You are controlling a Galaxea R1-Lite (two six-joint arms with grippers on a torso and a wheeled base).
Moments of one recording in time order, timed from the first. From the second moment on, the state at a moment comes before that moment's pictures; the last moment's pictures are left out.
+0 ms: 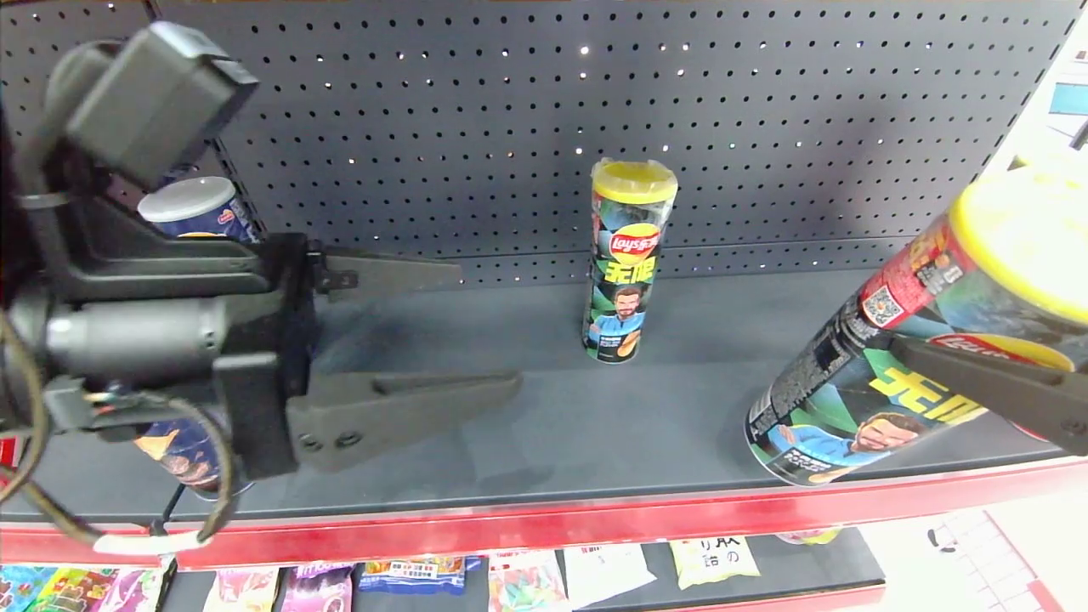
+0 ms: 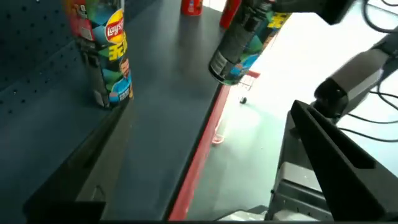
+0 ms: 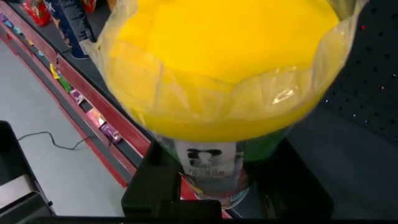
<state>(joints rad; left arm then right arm) -0.61 1.33 -0.95 -0.19 -0.57 0.06 0.63 1.01 -0.69 -0.25 0.15 -0.17</state>
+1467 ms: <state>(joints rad) -0.61 2.00 -1.57 -0.23 -0.50 0.16 0.60 1.04 -0.70 -0.26 0.15 -0.15</state>
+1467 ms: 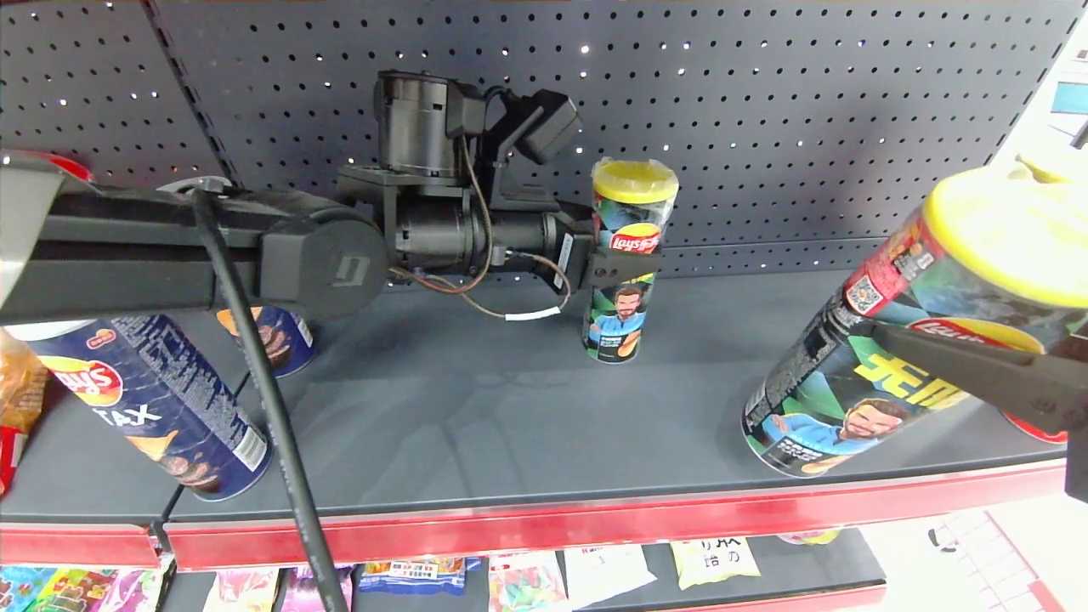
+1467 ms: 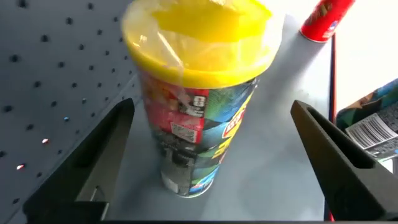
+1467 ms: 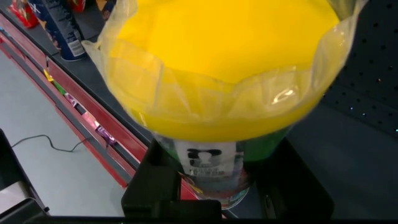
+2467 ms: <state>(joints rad) -0.62 2.11 -1.69 -0.23 -0.51 0.16 0.57 1.05 -0.70 -0.26 0.15 -0.15</state>
